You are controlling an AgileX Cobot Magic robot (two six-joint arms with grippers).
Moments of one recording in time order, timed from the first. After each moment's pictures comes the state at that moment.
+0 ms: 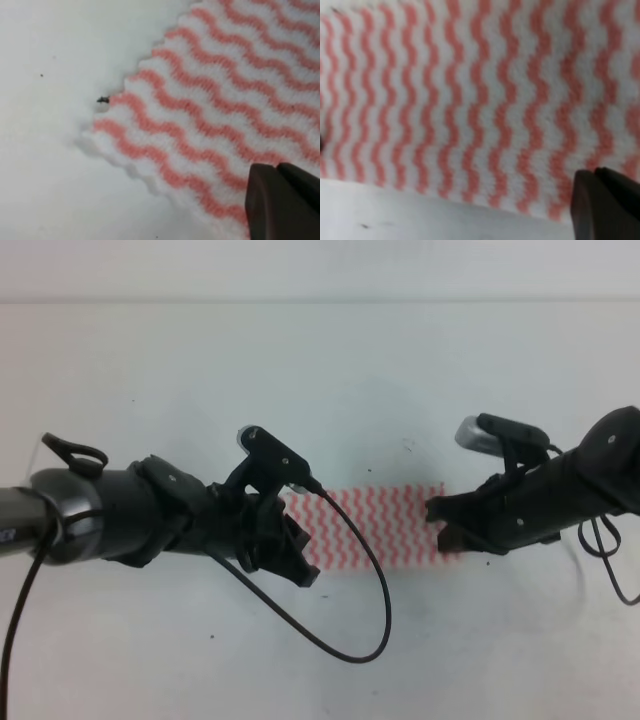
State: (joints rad) left arm -0.51 1.85 -1.01 -1.10 0.25 1.45; right arm 0.32 1.84 -1.07 0.79 0.52 -0.34
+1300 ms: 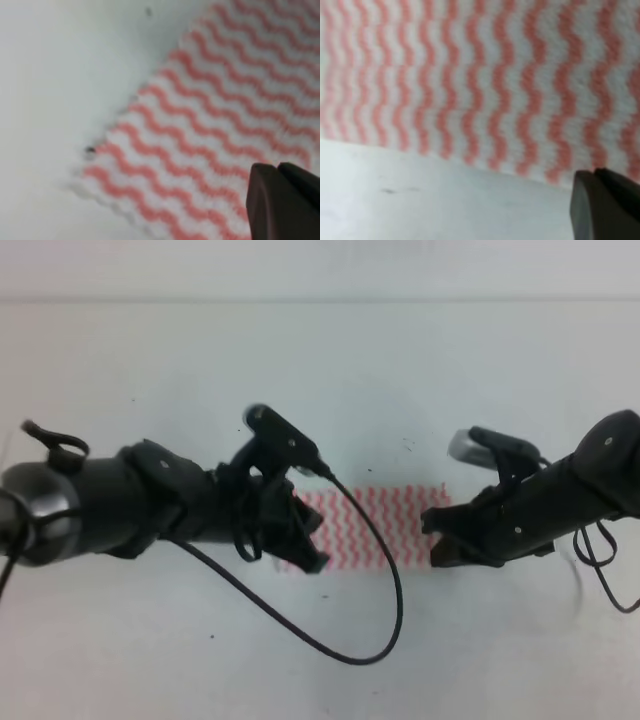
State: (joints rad) left arm -0.52 1.77 -1.01 -1.12 0.29 1.45; right arm 0.32 1.83 -1.08 0.82 0.60 -0.37
